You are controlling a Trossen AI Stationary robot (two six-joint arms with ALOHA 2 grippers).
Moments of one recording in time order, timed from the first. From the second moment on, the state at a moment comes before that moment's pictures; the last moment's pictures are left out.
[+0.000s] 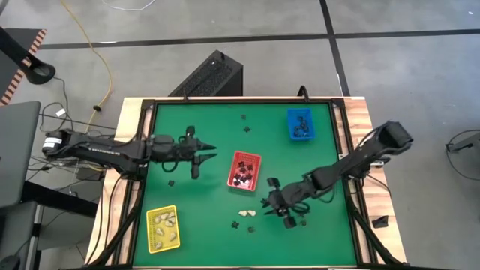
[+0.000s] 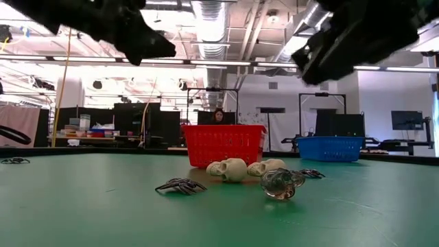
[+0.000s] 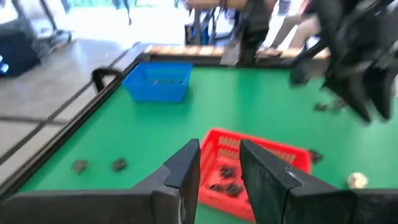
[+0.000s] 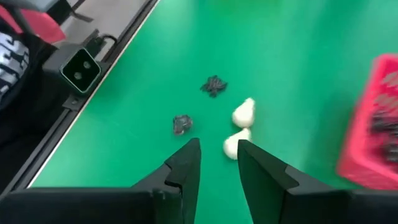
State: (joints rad) left arm 0.01 0.98 0.49 0.32 -0.19 0.01; right arm 0.44 1.46 0.76 0.11 0.04 0.15
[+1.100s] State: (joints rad) left arm -0.08 0.93 0.42 0.28 -0.17 0.15; right arm 0.42 1.87 0.95 0.12 0.15 0.22
